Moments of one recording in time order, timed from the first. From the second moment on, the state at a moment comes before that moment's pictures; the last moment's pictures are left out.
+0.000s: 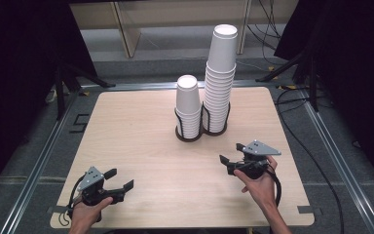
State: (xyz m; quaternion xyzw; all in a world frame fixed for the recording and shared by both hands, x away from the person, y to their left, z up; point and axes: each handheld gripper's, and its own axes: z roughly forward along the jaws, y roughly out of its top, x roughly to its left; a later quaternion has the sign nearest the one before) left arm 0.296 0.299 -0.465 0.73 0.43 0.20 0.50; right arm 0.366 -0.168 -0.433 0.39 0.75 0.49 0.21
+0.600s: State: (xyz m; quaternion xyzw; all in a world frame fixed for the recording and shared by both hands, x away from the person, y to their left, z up) left arm 0.297 0.299 -0.466 0.73 0.42 0.21 0.50; right arm 0.409 -0.126 -0.388 0.35 0.74 0.53 0.21
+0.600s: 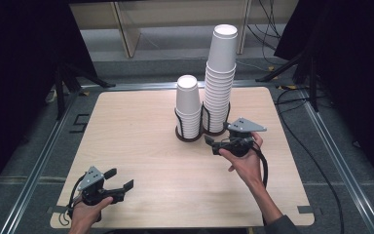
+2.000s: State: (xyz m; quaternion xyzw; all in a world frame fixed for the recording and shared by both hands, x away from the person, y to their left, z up) left arm 0.298 0.298 -0.466 0.73 0.41 0.21 0.51; right arm 0.494 -0.030 -0.344 0.41 0.70 0.52 0.27
